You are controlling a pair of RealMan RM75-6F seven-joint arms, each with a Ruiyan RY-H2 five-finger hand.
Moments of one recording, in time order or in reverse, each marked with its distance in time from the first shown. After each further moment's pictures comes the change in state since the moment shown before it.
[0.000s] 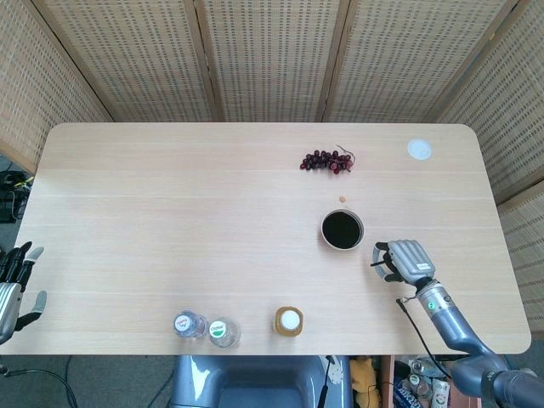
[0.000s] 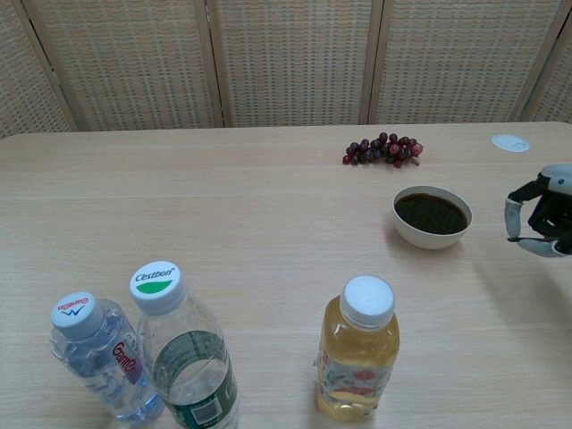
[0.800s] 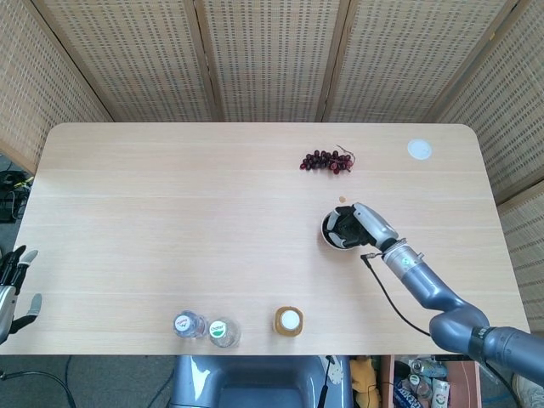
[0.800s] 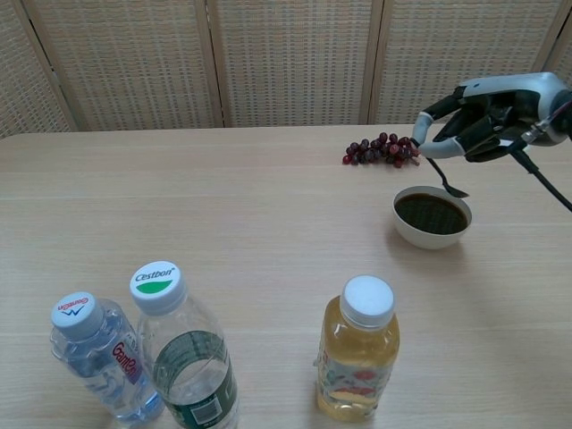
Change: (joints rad) left arm 0.010 -0.011 0.005 0.044 -0.018 -0.009 -0.046; right arm 0.221 0.109 0.201 -0.187 0.211 -0.305 0.346
